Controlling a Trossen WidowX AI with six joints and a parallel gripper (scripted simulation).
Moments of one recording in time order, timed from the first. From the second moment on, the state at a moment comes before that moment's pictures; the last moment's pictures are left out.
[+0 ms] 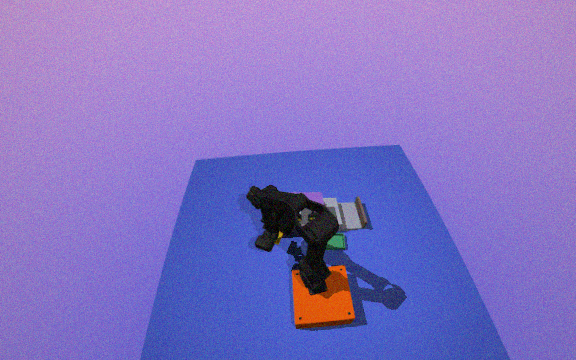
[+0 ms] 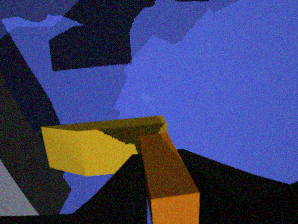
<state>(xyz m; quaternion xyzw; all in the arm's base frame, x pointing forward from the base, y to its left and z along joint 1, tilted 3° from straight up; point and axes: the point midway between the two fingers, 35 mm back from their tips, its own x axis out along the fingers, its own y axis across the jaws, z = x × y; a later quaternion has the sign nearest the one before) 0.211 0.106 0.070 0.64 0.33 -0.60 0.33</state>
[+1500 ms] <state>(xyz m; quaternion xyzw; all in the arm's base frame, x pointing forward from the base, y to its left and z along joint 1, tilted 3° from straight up) 0.208 0.104 0.145 0.56 0.46 -0.51 0.46</state>
